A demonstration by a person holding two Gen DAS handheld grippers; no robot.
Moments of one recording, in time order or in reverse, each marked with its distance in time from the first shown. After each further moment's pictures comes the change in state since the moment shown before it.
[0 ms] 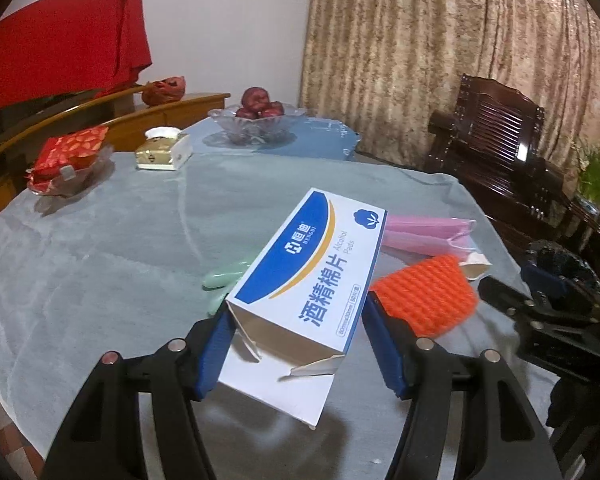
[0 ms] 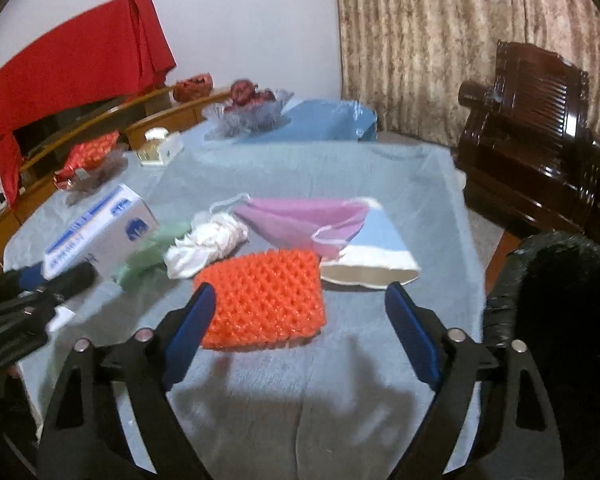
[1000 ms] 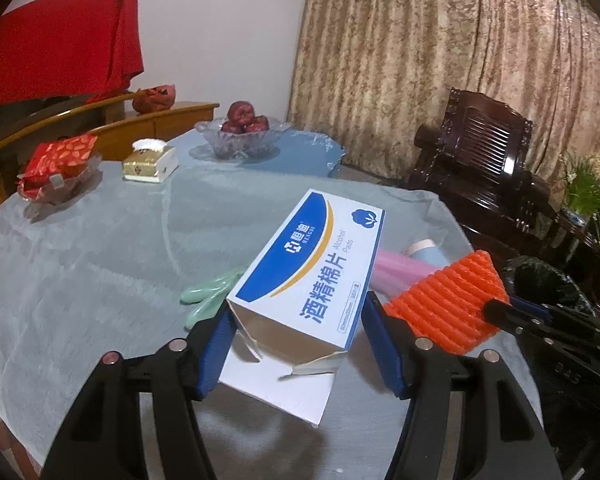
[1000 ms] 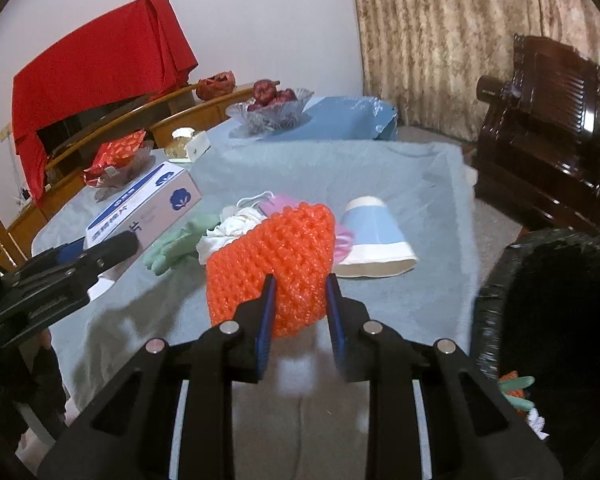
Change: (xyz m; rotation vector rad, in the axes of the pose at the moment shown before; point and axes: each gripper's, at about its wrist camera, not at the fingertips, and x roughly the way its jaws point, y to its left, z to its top) left arm -0.017 -0.020 0.011 -0.009 -0.047 -0.067; right arm -0.053 -0.014 0.000 -0.010 0.001 0.099
